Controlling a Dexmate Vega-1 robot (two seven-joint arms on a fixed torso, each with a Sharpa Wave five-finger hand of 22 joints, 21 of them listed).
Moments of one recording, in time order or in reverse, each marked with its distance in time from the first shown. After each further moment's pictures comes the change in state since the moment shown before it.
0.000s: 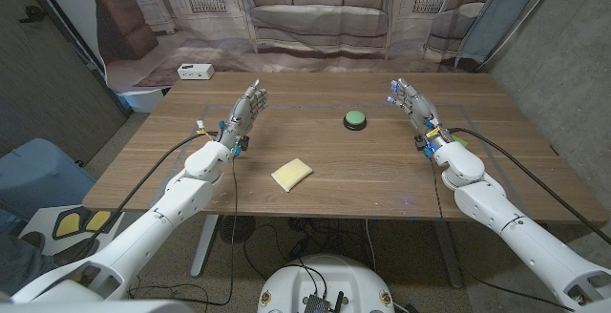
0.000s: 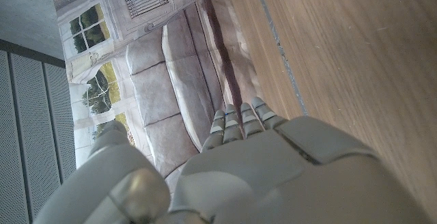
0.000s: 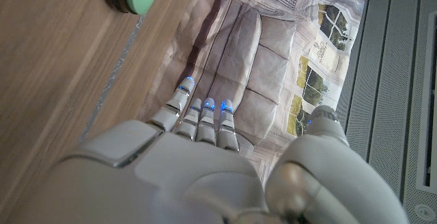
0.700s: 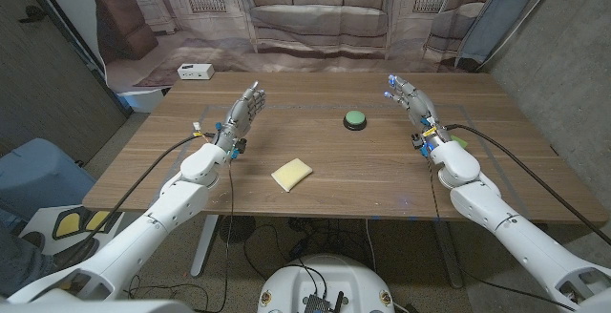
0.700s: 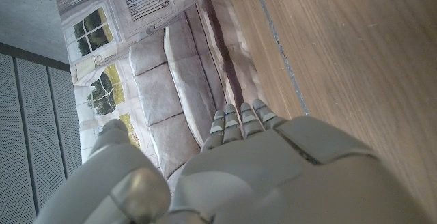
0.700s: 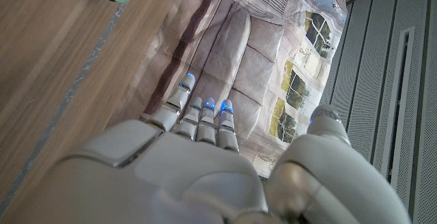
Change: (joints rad) left arm 0.034 0.026 -0.015 -0.038 0.005 -0.008 0.006; left_hand 0.008 0.008 0.007 -0.007 -0.008 0.000 0.000 0.000 0.000 -0.010 -0.002 0.000 -0.005 -0.012 -0.004 -0.004 0.000 -0.011 0.010 -0.025 0.005; right arm 0.028 0.030 -0.017 0.053 -0.081 0.093 -0.023; right_hand 0.000 0.000 0.000 0.000 0.000 -0.007 -0.007 -0.007 -0.003 0.000 -0.022 0.000 -0.005 0.025 -0.014 0.006 -0.014 0.037 0.002 -0.007 0.000
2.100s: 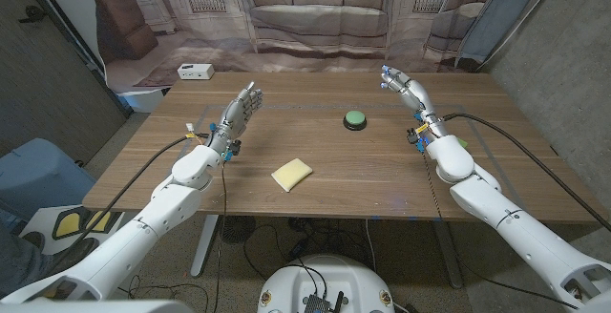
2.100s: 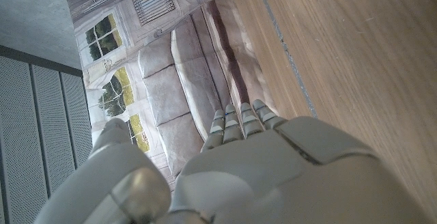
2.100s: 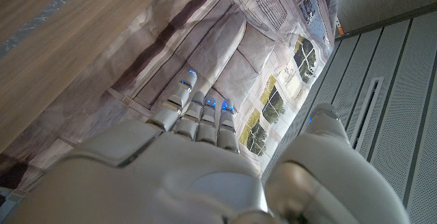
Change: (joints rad) left arm 0.042 0.036 -0.024 -0.035 -0.006 -0.032 -0.024; left_hand 0.006 0.006 0.002 -0.002 -0.008 0.003 -0.004 0.000 0.000 0.000 0.000 0.000 -0.005 -0.001 -0.001 0.000 0.000 0.003 0.004 -0.022 0.000; right arm -0.001 -0.038 -0.013 -0.092 -0.286 -0.015 -0.179; right_hand -0.001 0.012 0.000 -0.008 0.007 0.029 -0.029 0.000 0.003 0.039 -0.021 0.007 -0.005 0.064 -0.018 0.011 -0.019 0.050 -0.011 -0.019 0.000
